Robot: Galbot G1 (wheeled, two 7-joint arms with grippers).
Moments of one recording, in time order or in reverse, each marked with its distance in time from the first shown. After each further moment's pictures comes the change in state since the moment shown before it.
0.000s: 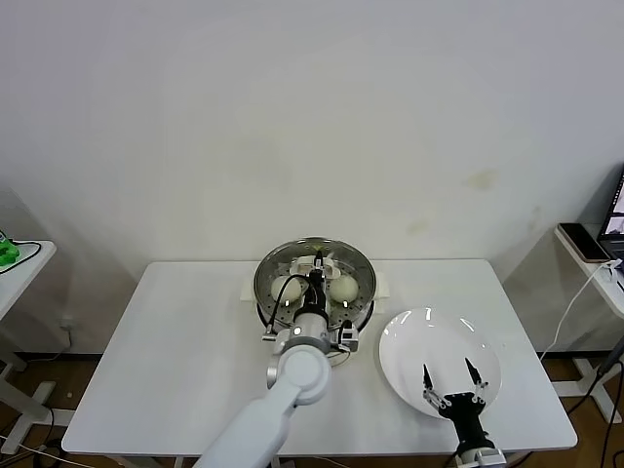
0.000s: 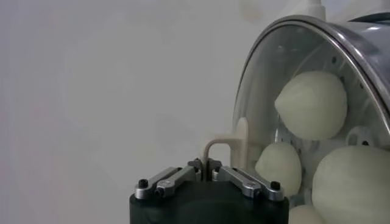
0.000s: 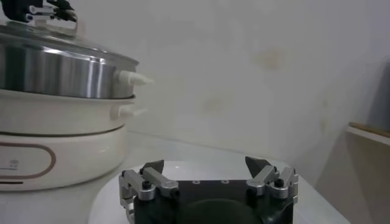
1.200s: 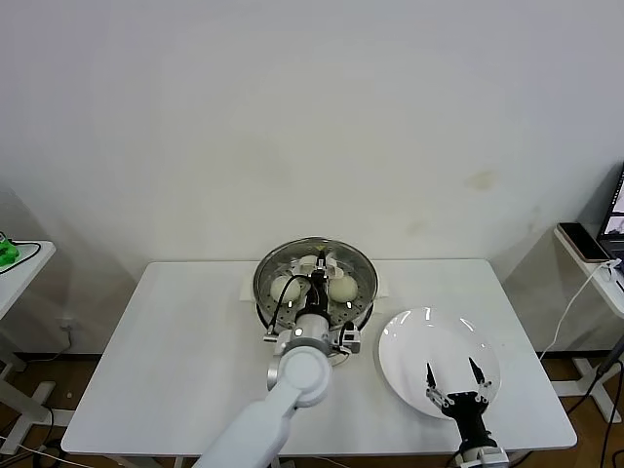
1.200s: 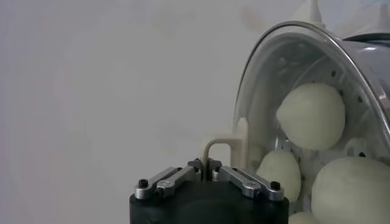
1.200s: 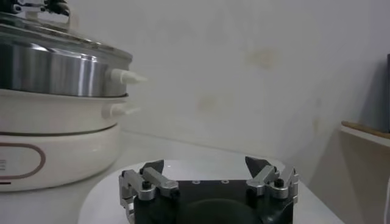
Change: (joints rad) left arm 0.000 0.010 0.013 -0.022 -0.011 0.012 0.005; right arm 0.005 0.000 0.009 -0.001 0.001 -0.007 0.009
